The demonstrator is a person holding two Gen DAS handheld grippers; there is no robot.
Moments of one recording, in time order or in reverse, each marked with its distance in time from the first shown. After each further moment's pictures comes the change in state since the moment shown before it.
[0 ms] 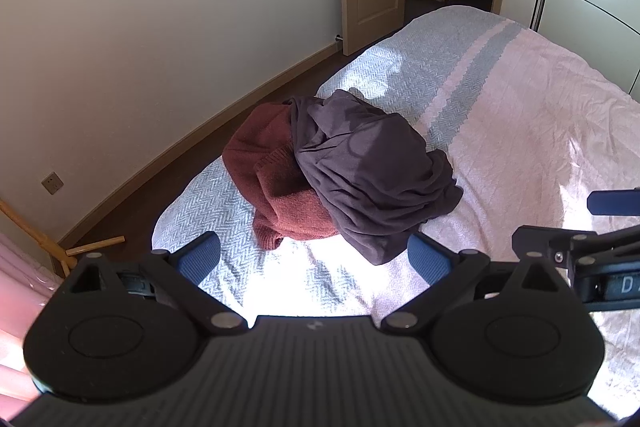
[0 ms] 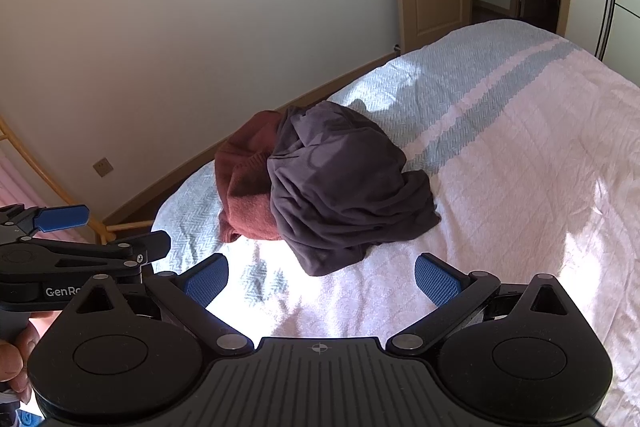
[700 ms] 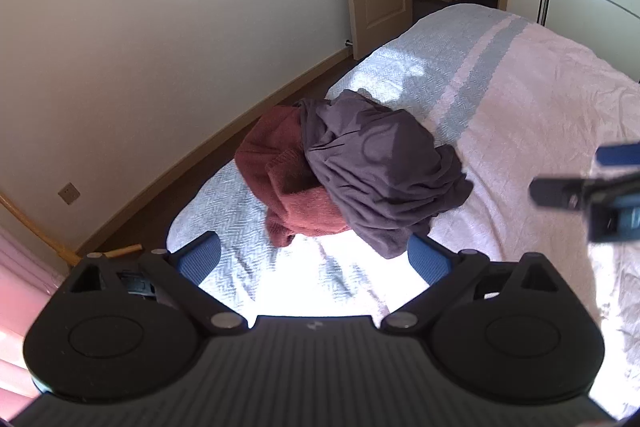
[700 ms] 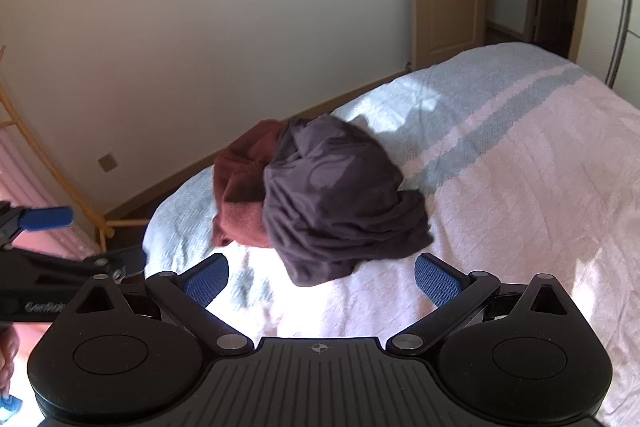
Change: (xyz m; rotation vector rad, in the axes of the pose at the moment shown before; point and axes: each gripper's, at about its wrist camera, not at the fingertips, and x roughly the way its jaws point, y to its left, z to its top) left arm -0.009 -0.006 -0.015 0.048 -0.027 0.065; right arm -0.004 -0.017 0.002 -0.078 -0.085 -0.001
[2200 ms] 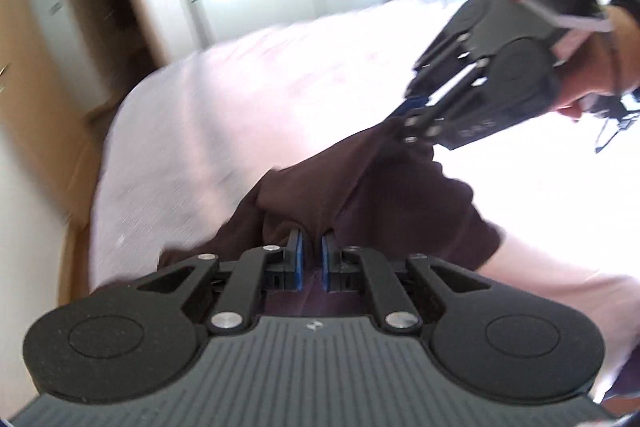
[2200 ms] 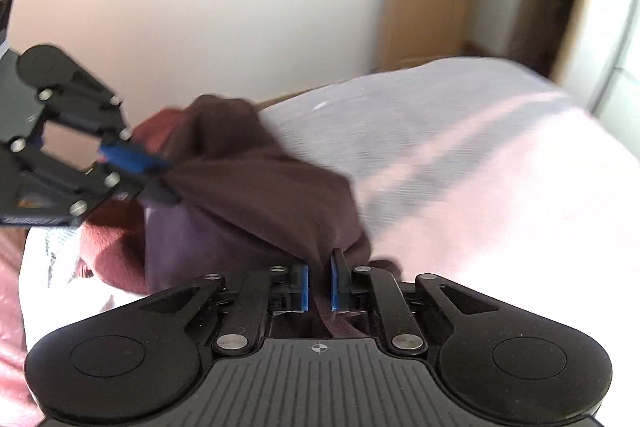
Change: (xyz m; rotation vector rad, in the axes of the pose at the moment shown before) left arm 0.136 -0.070 0.066 0.879 -0.300 -0.888; right arm 0.100 -0.113 -0.005 -0.086 0.024 -0.187
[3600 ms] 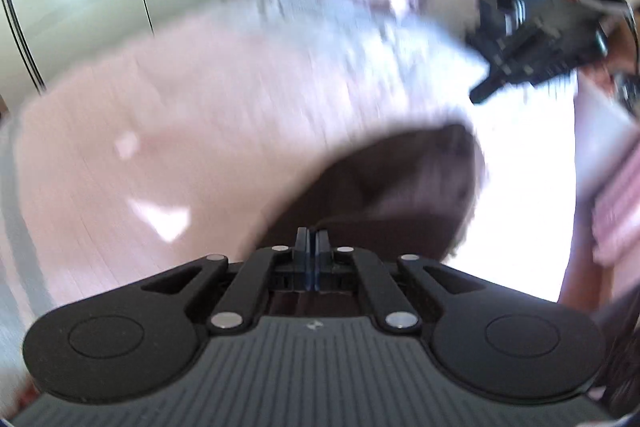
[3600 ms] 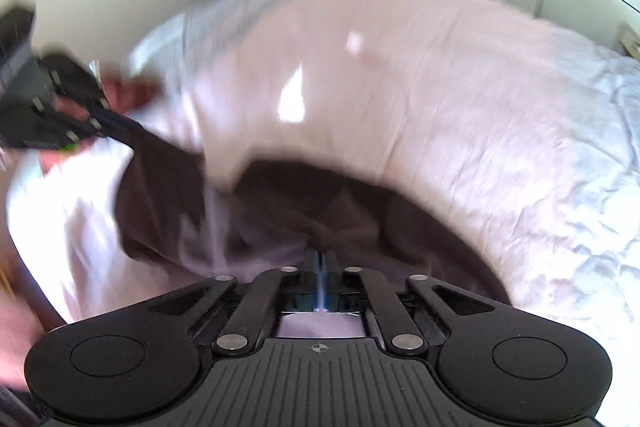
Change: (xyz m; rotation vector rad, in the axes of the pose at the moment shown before) left arm 0.074 -0.128 0.127 0.173 -0.028 -0.334; right arm -0.317 -0.083 -0.265 0.504 0.055 -0.208
